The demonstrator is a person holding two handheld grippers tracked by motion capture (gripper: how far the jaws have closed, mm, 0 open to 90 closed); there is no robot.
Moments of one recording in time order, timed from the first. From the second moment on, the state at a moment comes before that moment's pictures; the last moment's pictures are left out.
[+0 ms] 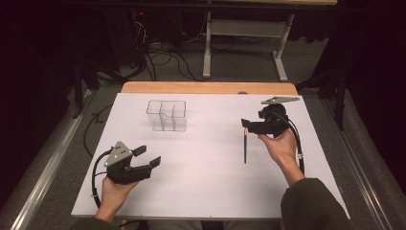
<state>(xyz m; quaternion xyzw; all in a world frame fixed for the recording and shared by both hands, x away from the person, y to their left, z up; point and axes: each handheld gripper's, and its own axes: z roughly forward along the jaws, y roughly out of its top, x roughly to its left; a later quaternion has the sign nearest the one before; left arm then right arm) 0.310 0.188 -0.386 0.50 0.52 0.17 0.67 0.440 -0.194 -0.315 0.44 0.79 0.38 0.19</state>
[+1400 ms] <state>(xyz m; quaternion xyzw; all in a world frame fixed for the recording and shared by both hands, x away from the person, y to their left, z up) 0.310 0.187 -0.386 0.50 0.52 0.17 0.67 0.464 -0.173 -0.310 0.47 0.85 0.20 0.12</state>
